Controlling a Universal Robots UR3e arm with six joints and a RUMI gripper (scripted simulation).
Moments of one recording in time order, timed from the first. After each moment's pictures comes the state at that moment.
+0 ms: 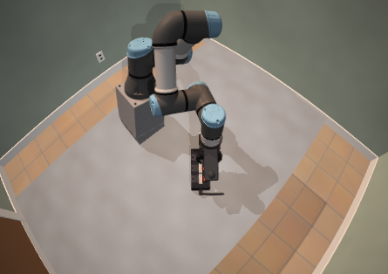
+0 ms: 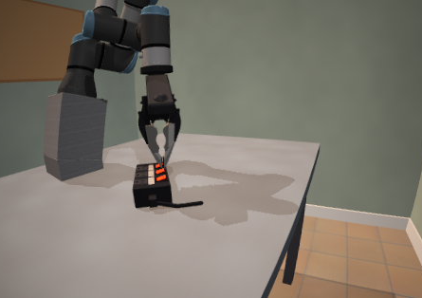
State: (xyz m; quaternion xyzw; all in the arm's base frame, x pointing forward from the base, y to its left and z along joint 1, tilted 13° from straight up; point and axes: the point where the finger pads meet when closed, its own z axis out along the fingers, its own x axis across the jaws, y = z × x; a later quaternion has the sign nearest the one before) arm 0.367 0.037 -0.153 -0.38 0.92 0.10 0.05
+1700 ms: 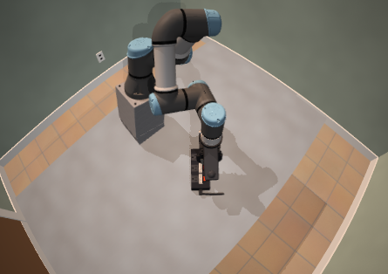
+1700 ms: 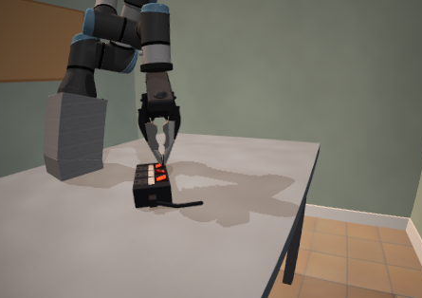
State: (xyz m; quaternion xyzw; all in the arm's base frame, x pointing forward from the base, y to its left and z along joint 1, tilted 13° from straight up) arm 0.367 0.036 -0.148 -0.38 0.92 0.10 0.05
